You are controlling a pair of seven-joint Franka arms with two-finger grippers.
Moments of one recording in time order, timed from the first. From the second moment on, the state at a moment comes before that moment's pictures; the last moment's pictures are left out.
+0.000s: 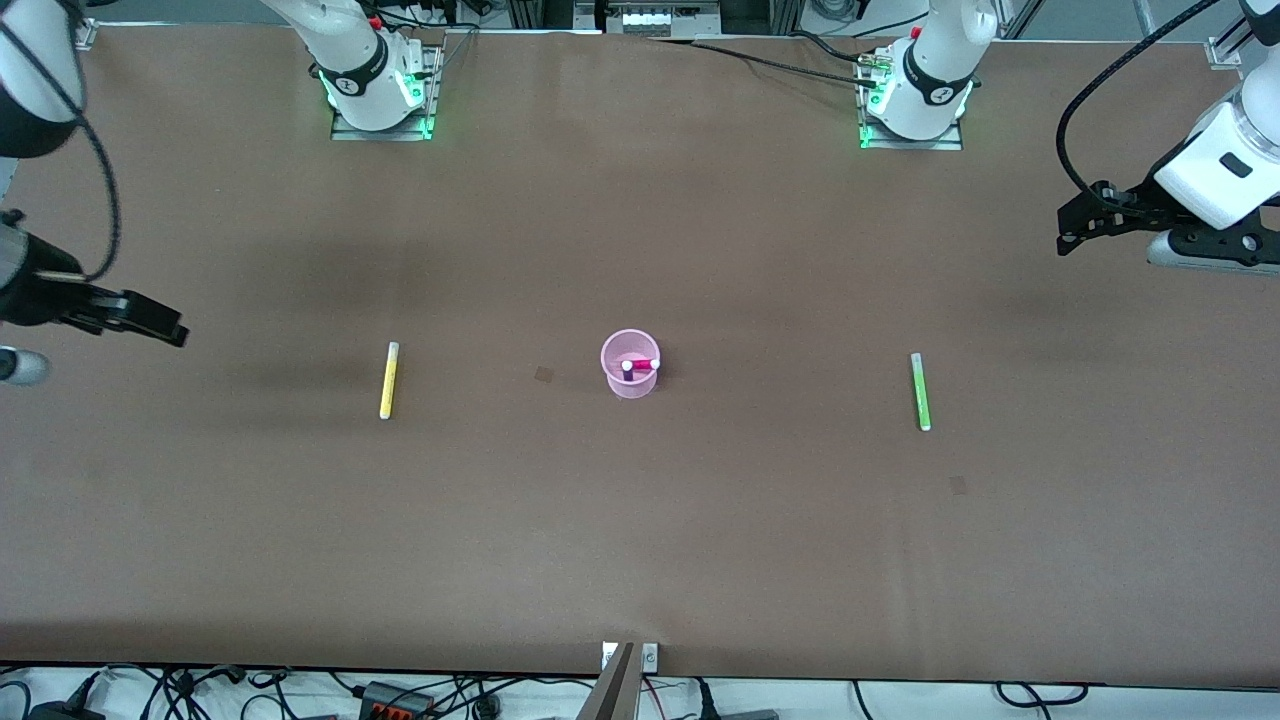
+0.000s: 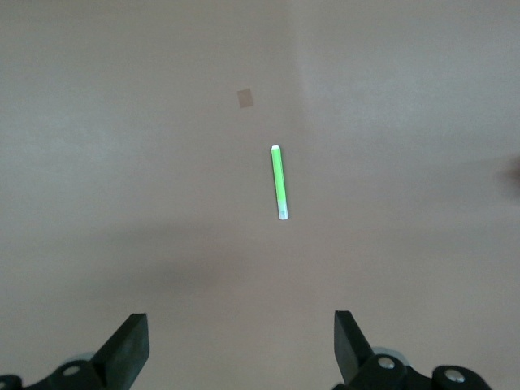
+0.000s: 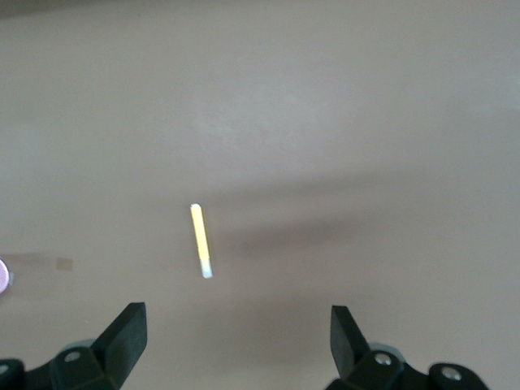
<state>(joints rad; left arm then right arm) 0.00 -0.06 -0.04 -1.72 0.01 1.65 0.05 0.05 0.24 -0.09 -1.38 0.02 1.62 0.09</state>
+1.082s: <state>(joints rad) 0.00 -0.06 -0.04 -1.72 0.01 1.65 0.05 0.07 0.11 -0.09 -1.55 0.00 1.64 0.00</state>
